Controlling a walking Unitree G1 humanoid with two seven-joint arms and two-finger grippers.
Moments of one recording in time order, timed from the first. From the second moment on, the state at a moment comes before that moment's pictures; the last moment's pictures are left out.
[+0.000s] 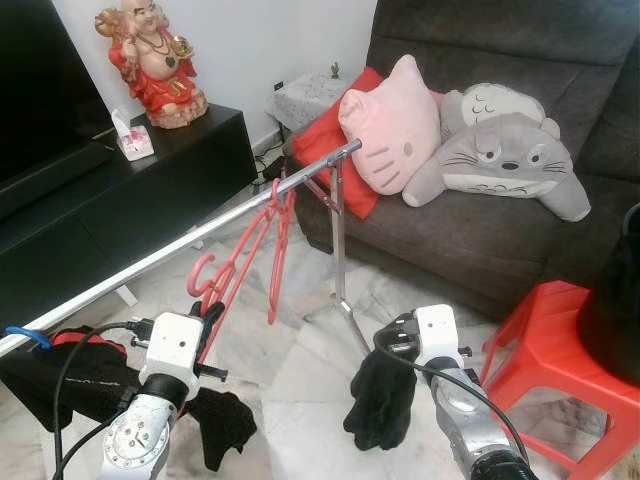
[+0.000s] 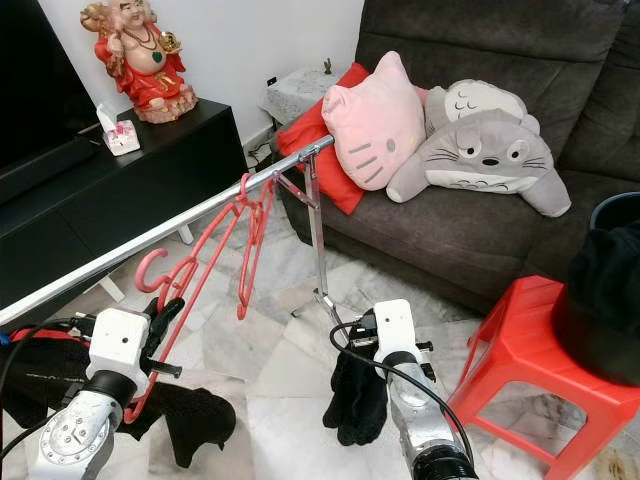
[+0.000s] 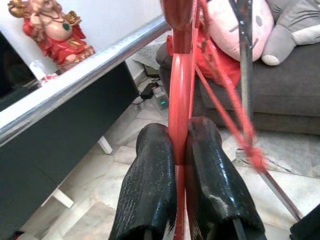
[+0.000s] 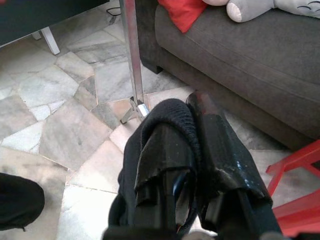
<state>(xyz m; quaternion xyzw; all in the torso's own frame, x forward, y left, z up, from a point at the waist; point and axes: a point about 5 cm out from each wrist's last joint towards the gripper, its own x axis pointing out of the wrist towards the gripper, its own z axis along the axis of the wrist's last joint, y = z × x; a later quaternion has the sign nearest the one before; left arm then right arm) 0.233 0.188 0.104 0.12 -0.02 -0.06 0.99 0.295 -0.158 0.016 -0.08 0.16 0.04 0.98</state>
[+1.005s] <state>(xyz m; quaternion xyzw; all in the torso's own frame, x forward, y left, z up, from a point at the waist) 0.242 0.183 0.108 0.12 -0.02 -0.04 0.99 0.295 -0.157 0.016 -0.08 0.16 0.04 0.98</state>
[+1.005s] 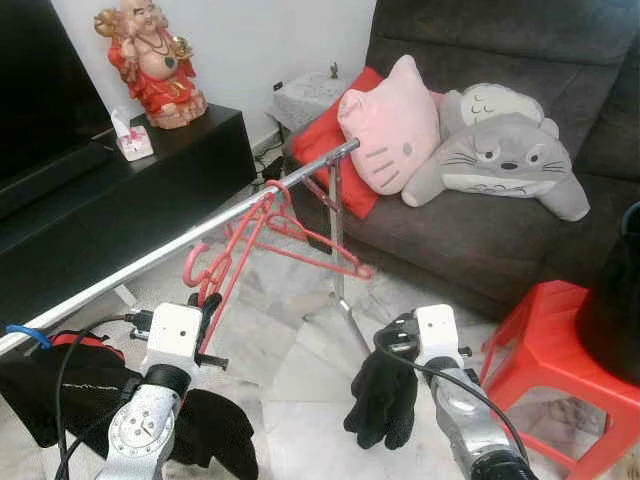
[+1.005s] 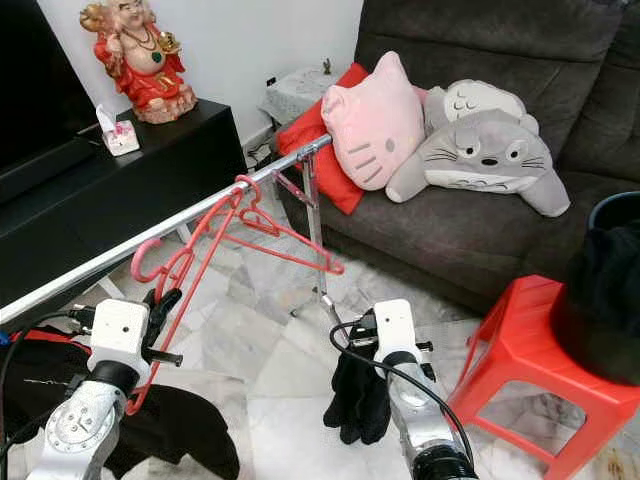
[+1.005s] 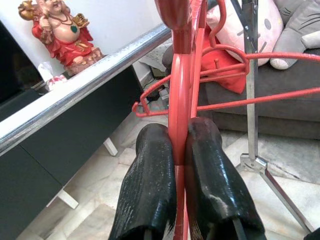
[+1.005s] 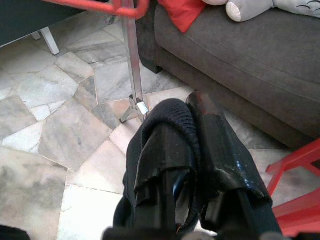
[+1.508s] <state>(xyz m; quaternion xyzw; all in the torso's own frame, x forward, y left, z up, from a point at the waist) 0.248 0.188 0.099 0.14 0.02 0.00 0.99 0.295 -0.157 0.016 -0.08 0.16 0.04 0.98</state>
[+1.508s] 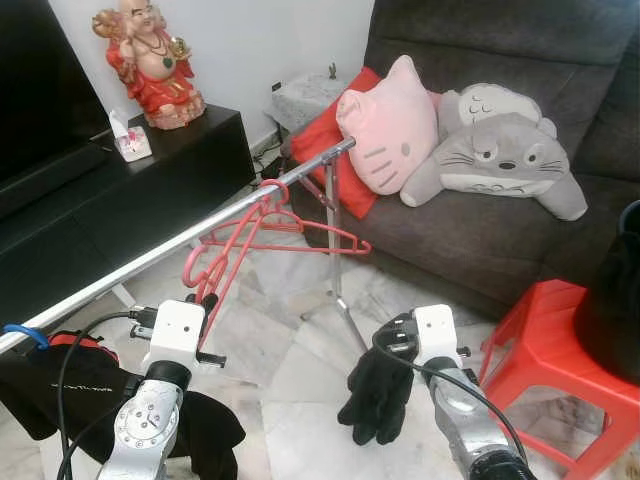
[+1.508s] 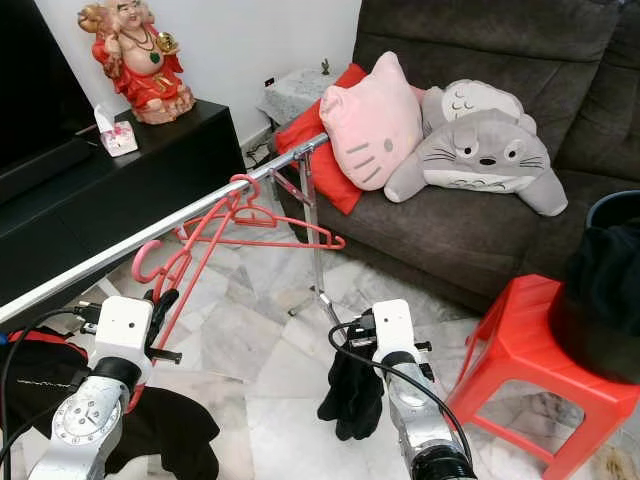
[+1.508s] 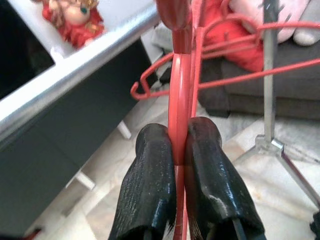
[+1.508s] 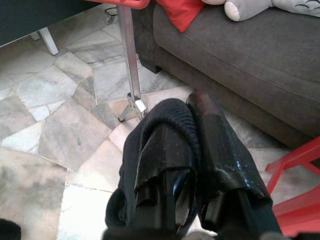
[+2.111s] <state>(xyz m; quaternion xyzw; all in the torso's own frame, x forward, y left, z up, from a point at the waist) 0.234 0.187 0.064 0.16 0.09 -0.07 0.98 0.294 -0.157 0.015 -0.08 0.16 0.04 0.98</state>
